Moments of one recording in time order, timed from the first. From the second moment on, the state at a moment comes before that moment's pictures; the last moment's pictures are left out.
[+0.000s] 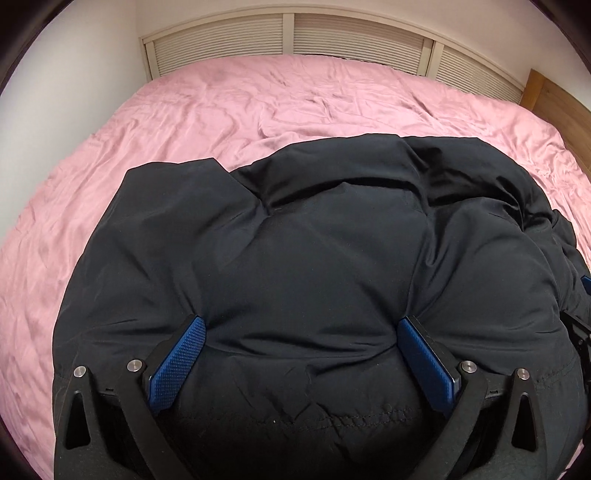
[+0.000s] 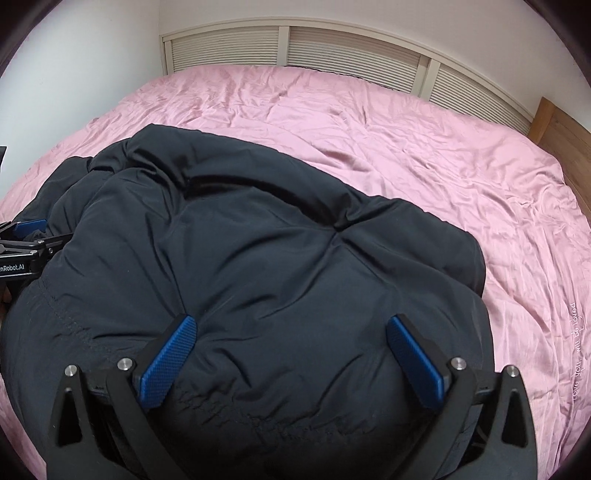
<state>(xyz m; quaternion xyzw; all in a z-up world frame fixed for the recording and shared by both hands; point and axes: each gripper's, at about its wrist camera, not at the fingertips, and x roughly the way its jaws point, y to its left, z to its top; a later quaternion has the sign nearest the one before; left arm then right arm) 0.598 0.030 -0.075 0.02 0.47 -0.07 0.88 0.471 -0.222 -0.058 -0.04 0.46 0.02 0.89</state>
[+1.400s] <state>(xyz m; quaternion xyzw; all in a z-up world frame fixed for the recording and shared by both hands) 0.509 0.200 -0.026 0.03 0.53 0.08 0.84 0.364 -0.370 -0.040 -0.01 0.55 -0.13 0.83</state>
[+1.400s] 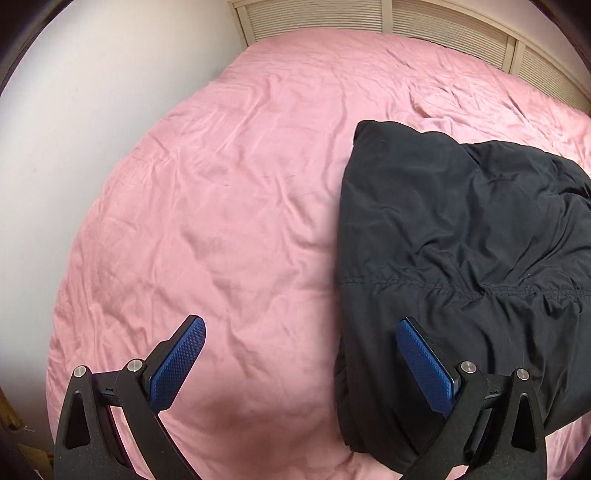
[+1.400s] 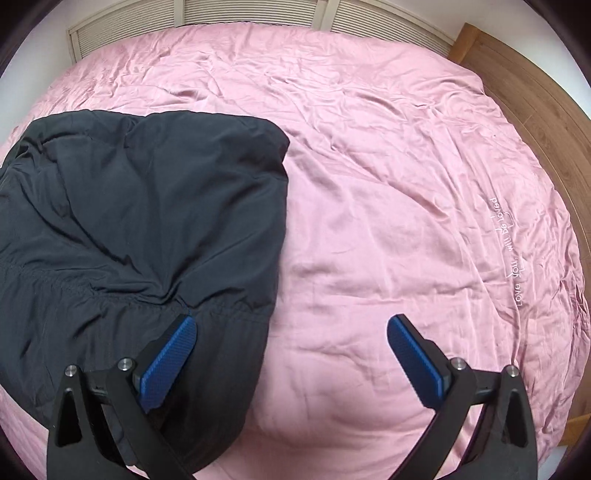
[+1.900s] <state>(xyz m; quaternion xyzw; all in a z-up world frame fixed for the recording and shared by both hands) 0.484 0.258 -0.033 -0.15 0.54 0.05 0.83 0.325 -0.410 -0.027 0.18 0.52 -0.10 0.83</state>
